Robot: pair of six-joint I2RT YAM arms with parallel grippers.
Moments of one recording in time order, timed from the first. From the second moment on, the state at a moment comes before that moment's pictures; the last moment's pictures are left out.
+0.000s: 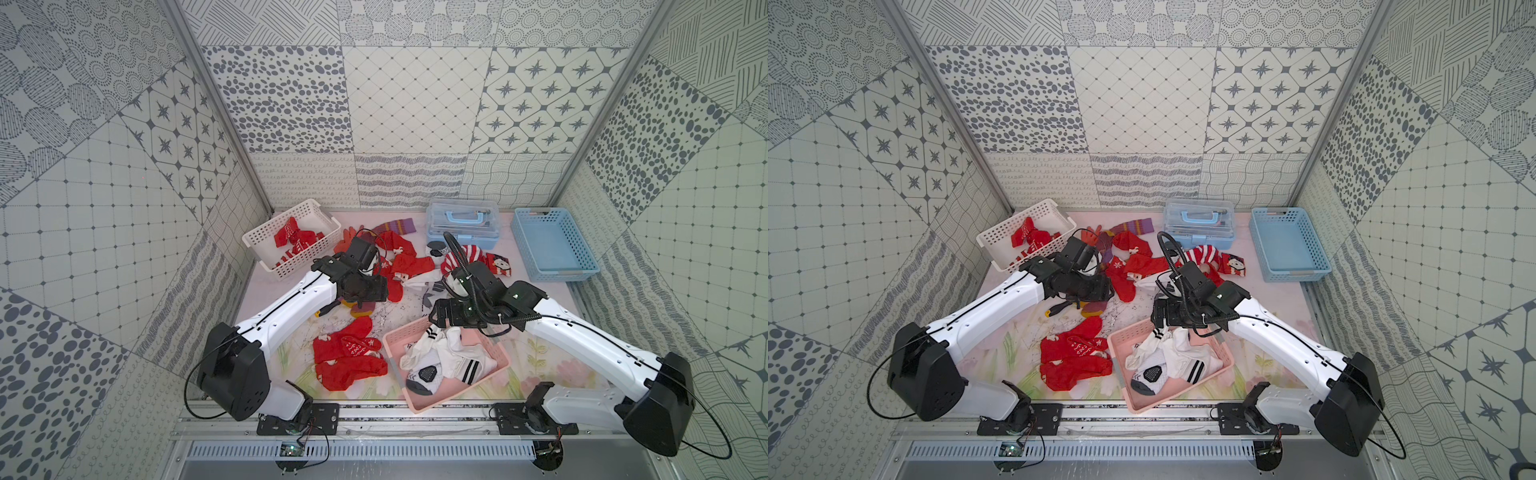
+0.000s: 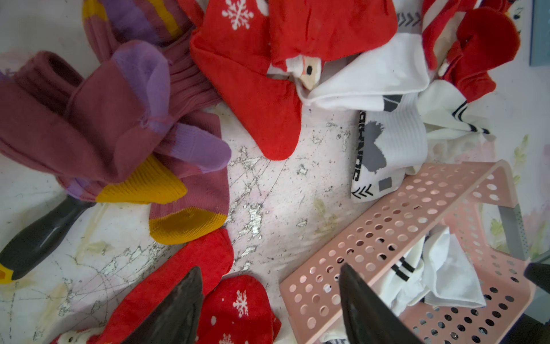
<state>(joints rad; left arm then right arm) -0.56 1.42 1.15 -0.85 0.11 -0.48 0.75 1.25 1.04 -0.84 -0.16 0.66</state>
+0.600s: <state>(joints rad) -0.56 1.17 0.87 -1.05 0.10 -0.69 0.75 1.42 1.14 -0.86 -0.23 0.59</state>
